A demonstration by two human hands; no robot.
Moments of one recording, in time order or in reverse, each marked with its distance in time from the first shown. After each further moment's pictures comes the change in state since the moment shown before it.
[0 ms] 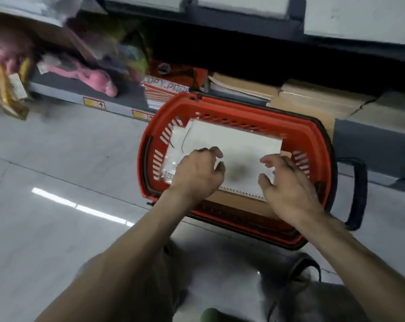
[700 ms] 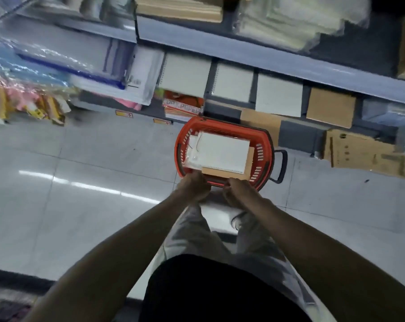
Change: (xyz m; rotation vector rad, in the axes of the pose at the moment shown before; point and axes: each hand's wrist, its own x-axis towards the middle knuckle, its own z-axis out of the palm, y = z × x) left_hand -0.151 0.030 -0.234 -0.203 -0.485 -0.165; right_hand -0.148 -0.242 -0.197 0.094 -0.491 0.230
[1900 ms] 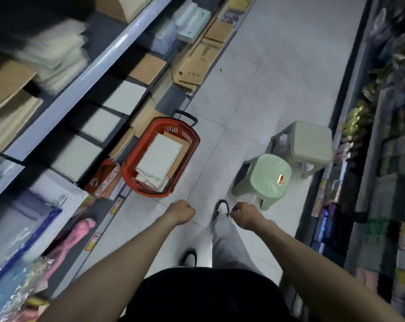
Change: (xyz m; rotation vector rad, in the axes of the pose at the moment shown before) left_hand -0.146 -0.100 -0.078 0.903 -0.572 0.326; right_hand -0.209 -0.133 0.320 1.018 0.445 0.759
